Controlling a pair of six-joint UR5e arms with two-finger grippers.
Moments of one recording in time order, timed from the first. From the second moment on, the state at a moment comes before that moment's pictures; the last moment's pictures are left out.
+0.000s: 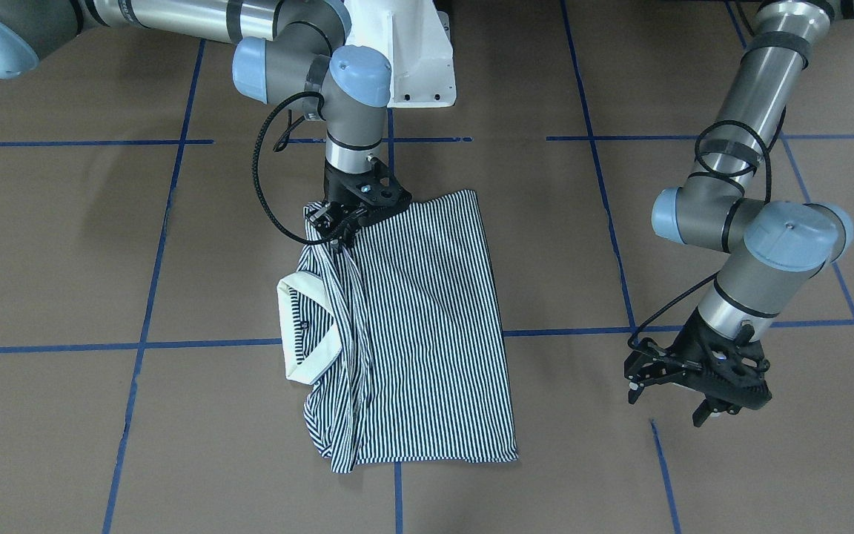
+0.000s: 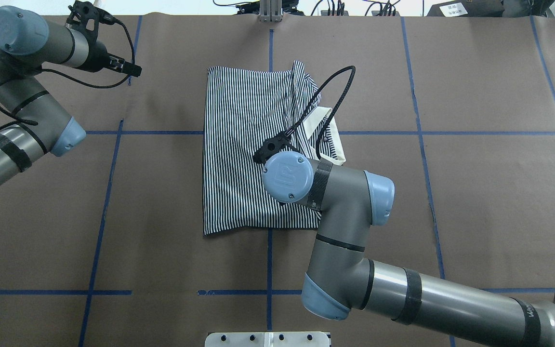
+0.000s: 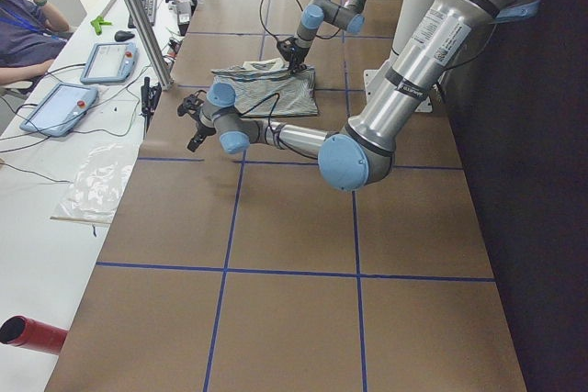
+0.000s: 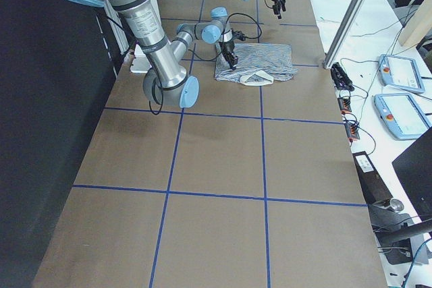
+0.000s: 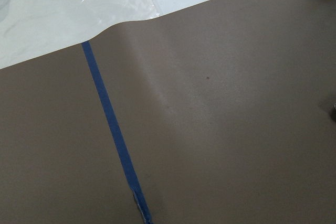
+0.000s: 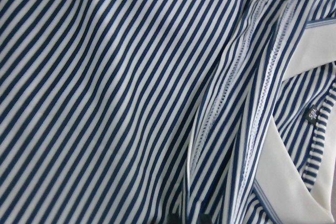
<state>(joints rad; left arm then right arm) -0.97 -2.16 -1.10 -2.48 -1.93 -0.61 0.40 -0.84 1.58 -1.66 1.52 0.65</state>
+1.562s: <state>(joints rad) -0.97 -2.16 -1.10 -2.48 -1.93 -0.61 0.41 -1.03 1.76 -1.67 1.52 0.73</state>
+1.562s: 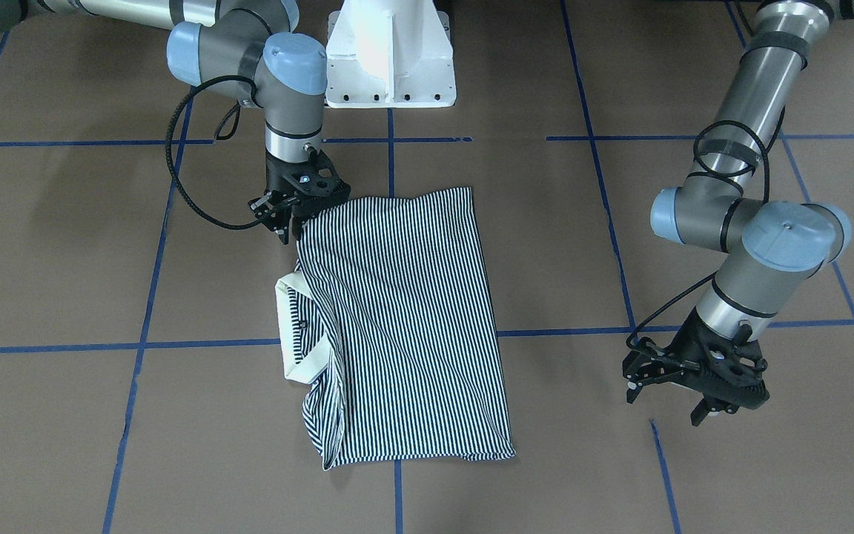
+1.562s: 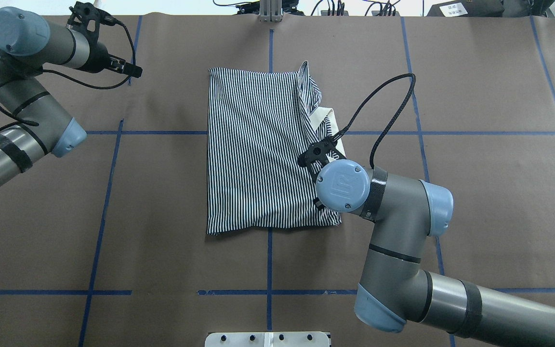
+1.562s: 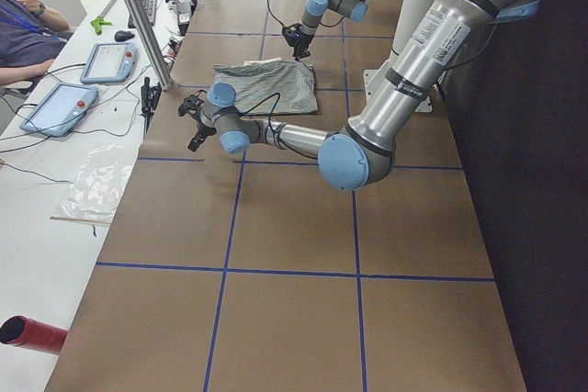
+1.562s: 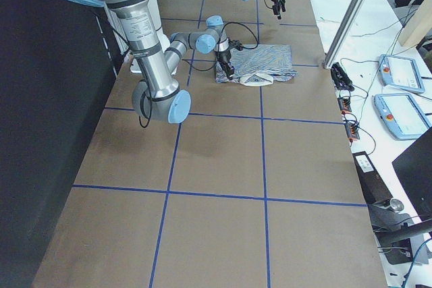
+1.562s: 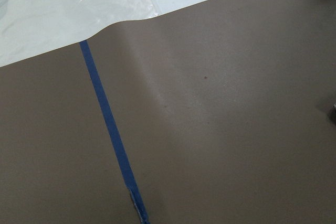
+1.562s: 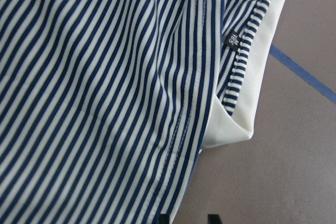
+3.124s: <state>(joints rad) -0.58 -1.90 -1.72 -2.47 -1.83 -1.51 0.52 -1.33 1.93 -0.98 1.61 1.61</state>
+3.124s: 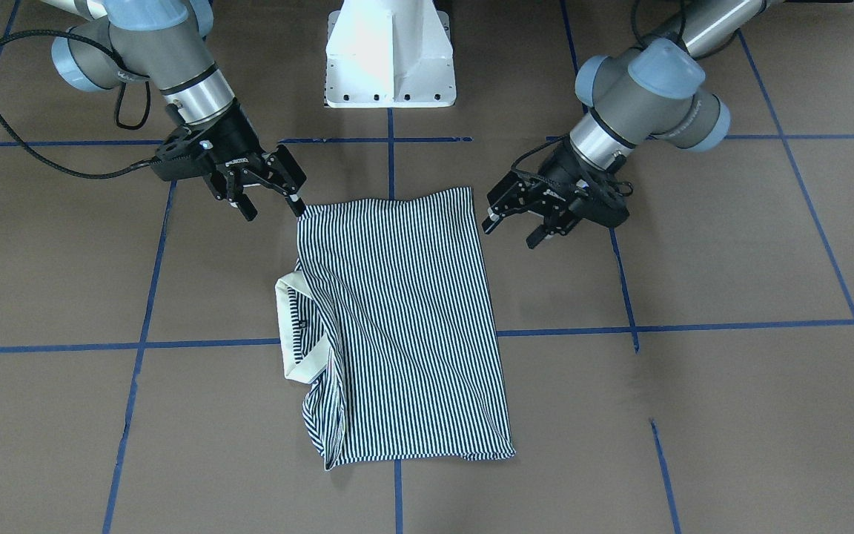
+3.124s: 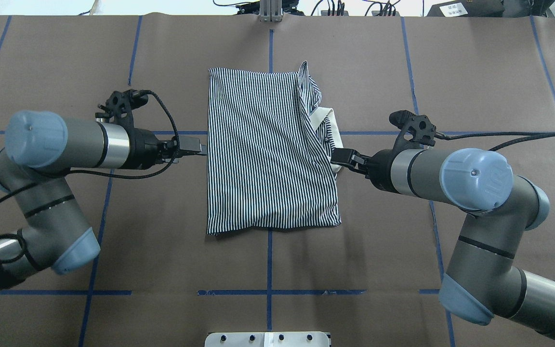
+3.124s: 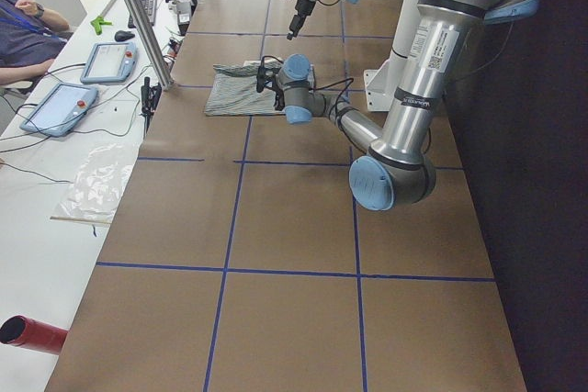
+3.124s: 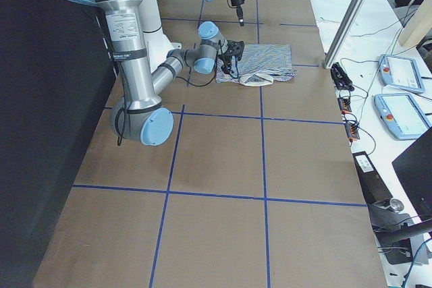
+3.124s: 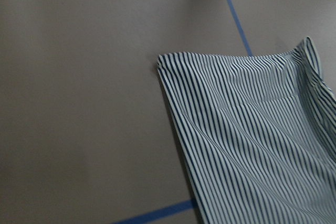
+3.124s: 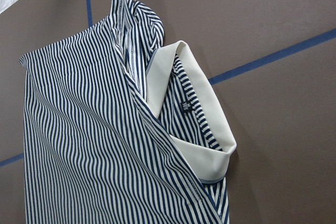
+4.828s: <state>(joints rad) -0.30 -1.86 -1.75 -2.37 -1.54 -1.78 0.52 -1.36 1.93 -0.96 1.58 1.65</state>
